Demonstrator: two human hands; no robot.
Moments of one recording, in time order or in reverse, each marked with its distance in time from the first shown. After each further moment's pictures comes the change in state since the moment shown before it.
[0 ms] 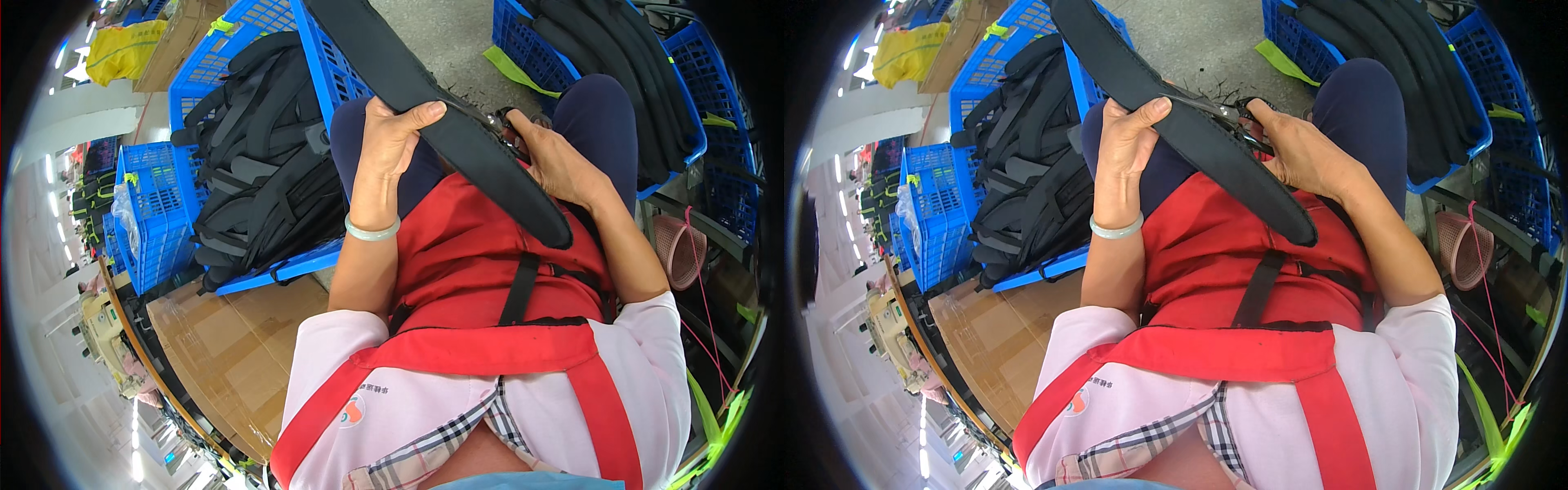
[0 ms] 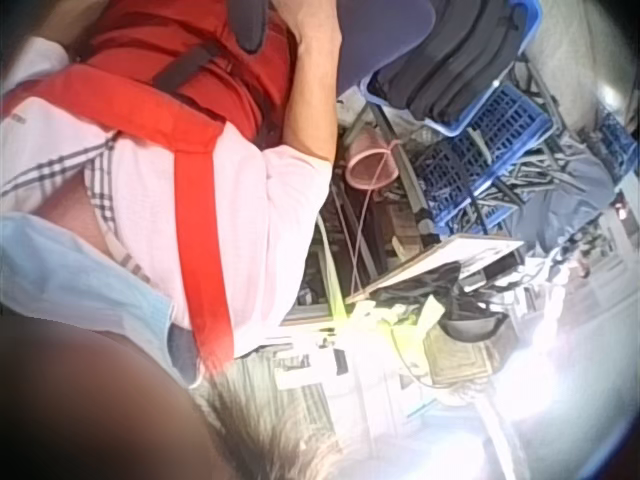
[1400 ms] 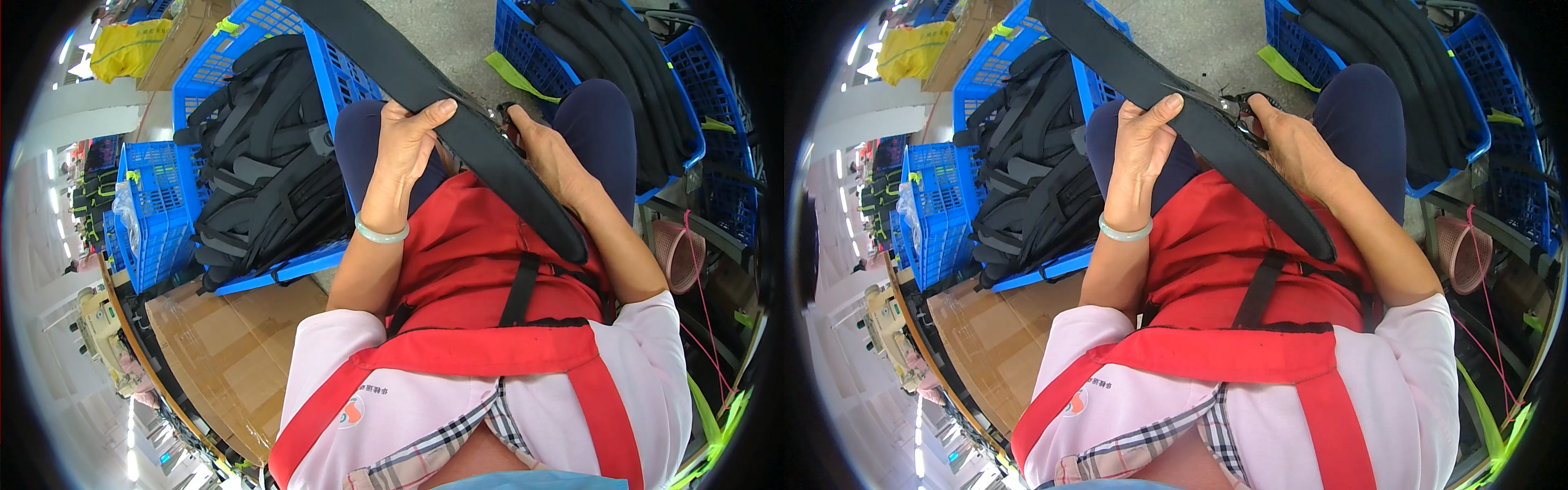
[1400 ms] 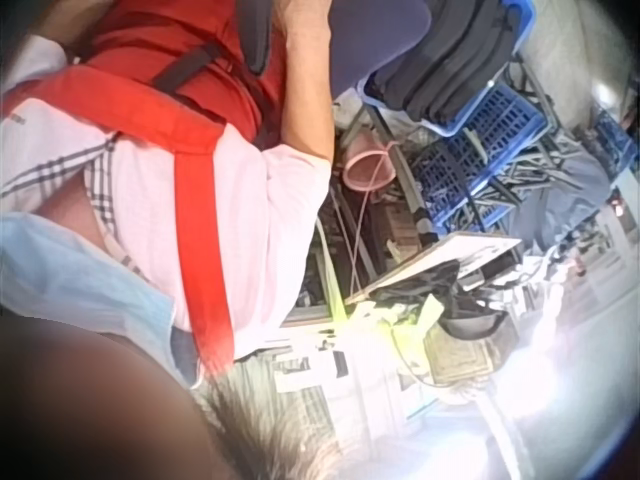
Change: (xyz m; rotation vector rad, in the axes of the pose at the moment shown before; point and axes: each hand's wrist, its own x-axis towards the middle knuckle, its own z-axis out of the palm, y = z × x) left_hand -0.003 -0.012 0.011 -0.133 -0.009 0.018; right_hand 0.007 0.012 0.015 -0.102 0.159 -0.009
